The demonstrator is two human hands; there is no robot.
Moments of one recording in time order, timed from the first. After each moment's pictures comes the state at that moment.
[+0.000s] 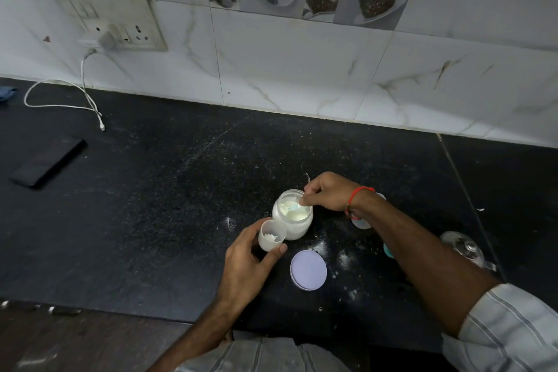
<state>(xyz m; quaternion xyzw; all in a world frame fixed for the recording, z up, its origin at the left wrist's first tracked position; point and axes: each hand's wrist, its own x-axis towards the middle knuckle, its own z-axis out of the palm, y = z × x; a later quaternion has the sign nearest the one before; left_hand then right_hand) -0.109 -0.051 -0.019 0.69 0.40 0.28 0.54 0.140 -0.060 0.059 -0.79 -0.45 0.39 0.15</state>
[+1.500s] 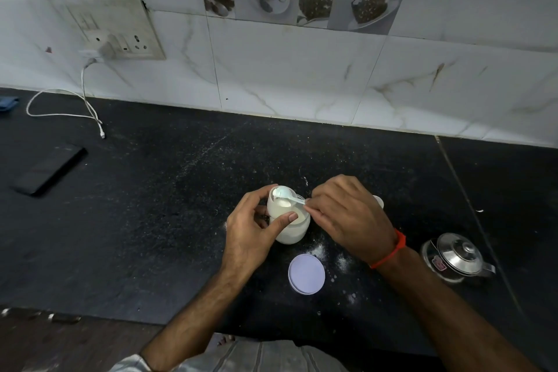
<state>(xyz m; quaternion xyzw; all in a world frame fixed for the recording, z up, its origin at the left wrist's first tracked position) -0.074 -0.027 0.037 0.72 0.35 0.36 0.48 0.103 -0.136 0.093 -0.60 -0.74 -0.21 0.22</state>
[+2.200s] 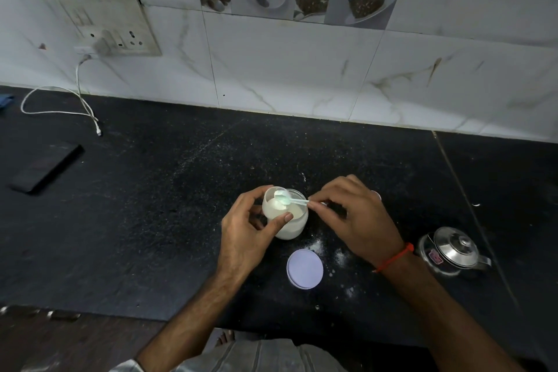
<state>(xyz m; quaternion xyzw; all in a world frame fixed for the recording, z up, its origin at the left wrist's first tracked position) -0.082 -0.031 0.034 0.74 0.34 0.37 0.45 0.095 -0.152 0.100 -0.72 -0.61 0.00 0.33</state>
